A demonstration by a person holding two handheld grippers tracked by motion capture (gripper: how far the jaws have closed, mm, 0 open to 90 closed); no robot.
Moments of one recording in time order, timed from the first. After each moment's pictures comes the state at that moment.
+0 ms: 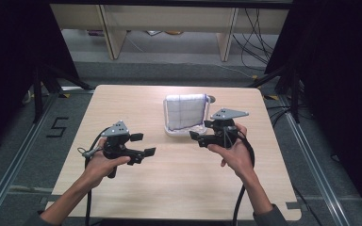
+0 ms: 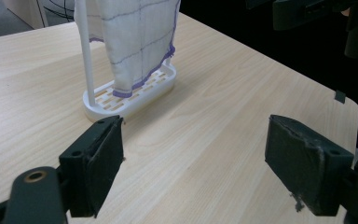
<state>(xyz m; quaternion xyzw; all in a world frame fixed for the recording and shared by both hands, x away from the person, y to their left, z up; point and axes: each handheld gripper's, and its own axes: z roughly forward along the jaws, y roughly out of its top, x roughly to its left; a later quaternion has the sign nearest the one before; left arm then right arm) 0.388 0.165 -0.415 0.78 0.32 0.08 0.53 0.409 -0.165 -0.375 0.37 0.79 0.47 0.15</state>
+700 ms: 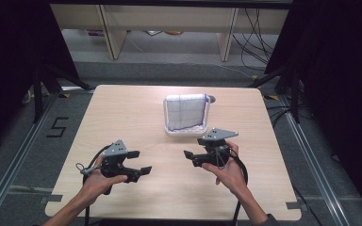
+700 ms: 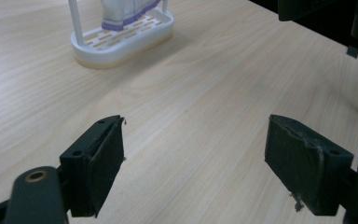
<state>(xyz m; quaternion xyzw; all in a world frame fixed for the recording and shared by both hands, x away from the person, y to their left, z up) 0.358 0.174 -0.459 0.80 0.33 0.08 0.49 0.382 -0.153 -0.425 0.35 0.81 0.45 0.12</state>
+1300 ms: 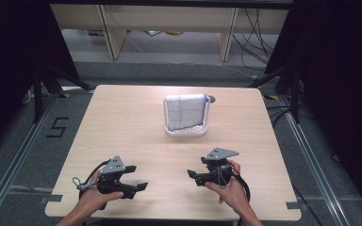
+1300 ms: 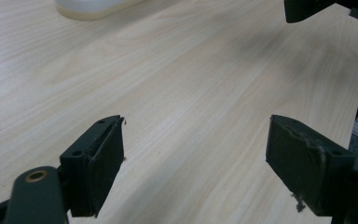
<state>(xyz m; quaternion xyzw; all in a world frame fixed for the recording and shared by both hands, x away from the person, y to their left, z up) 0.326 0.183 -0.490 0.81 0.33 0.07 0.48 0.350 -0.164 -0.467 0.37 0.82 0.42 0.10</state>
